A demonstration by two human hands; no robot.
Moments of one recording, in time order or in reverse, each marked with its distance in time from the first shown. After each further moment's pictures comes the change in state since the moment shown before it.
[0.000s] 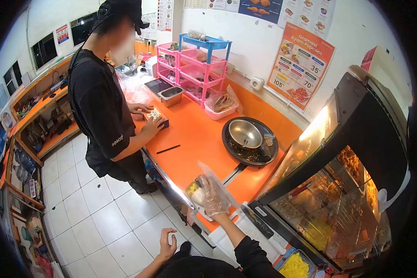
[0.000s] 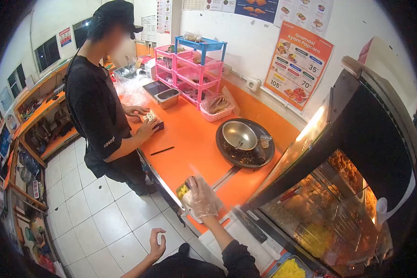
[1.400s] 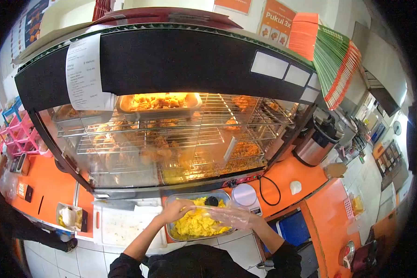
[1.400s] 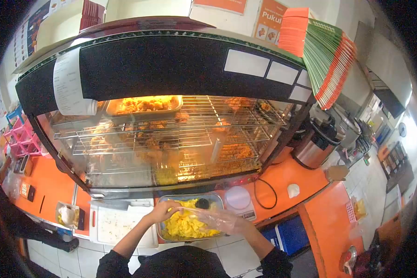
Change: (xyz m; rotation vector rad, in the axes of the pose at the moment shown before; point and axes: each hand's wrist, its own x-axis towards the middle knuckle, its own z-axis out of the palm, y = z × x) left_hand -0.140 0.302 0.367 -0.433 -1.522 0.796; right_hand -0.544 0.030 -0.428 1.628 0.197 0.925
